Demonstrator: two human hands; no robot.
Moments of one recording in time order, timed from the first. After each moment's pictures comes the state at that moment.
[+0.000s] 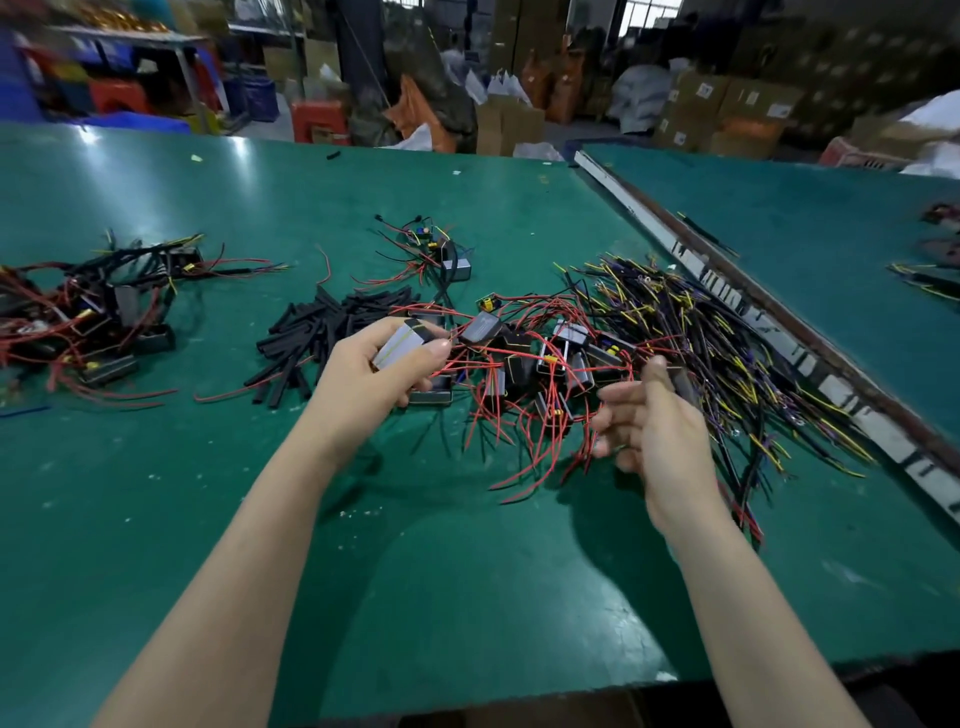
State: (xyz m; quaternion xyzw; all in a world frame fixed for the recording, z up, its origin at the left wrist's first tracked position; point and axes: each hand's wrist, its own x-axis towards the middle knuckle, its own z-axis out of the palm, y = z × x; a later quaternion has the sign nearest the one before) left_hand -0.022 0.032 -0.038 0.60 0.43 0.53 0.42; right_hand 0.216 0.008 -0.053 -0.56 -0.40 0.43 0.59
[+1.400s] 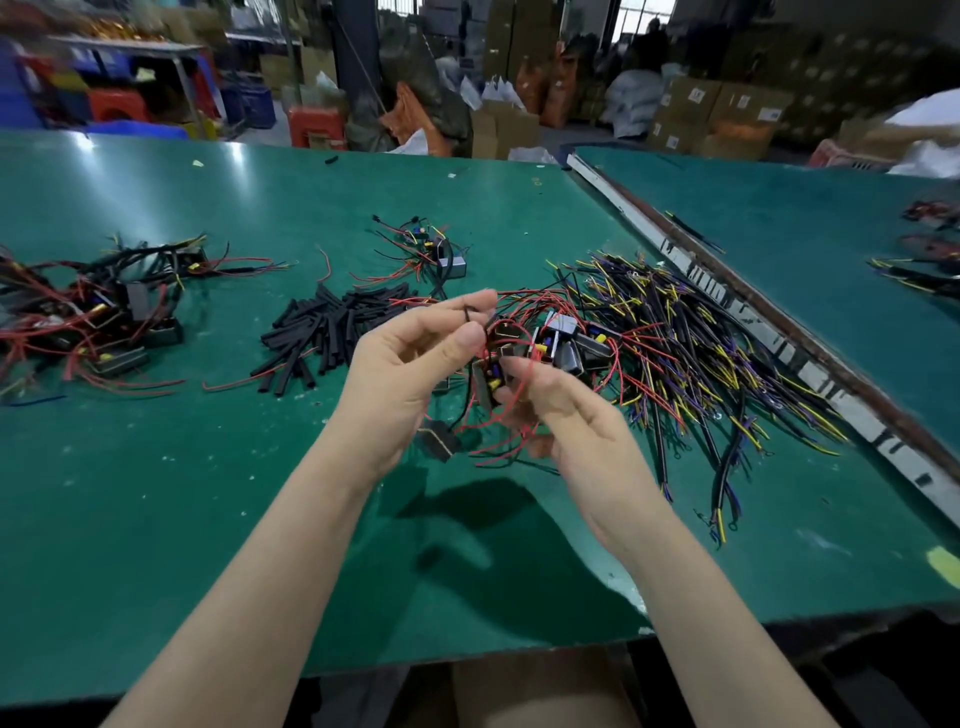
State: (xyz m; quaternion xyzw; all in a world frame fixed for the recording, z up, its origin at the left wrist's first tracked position) left_hand 0.014 0.006 -0.026 0.53 0.23 0.63 0.52; right_hand 0.168 -0.040 -0.036 -0.41 -0.56 0.50 0.52
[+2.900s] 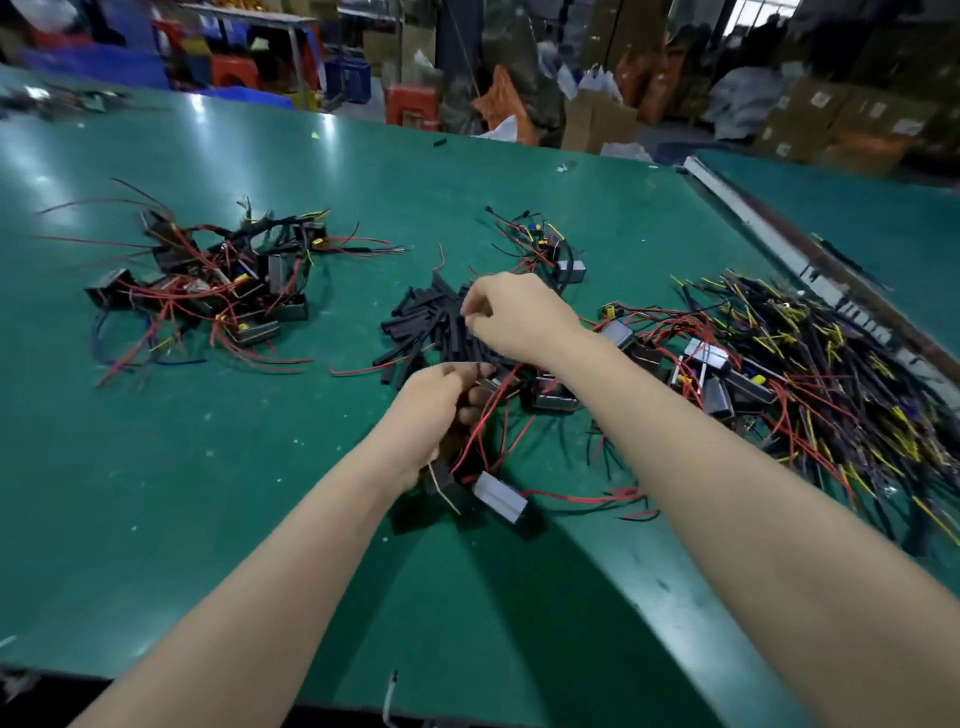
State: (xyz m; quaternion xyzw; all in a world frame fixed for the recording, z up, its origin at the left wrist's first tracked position) left_hand -0.070 0.040 -0.069 0.34 0.48 0.53 0.61; right_hand 0.019 0.114 -0.001 -0.52 -0.84 0.10 0.10
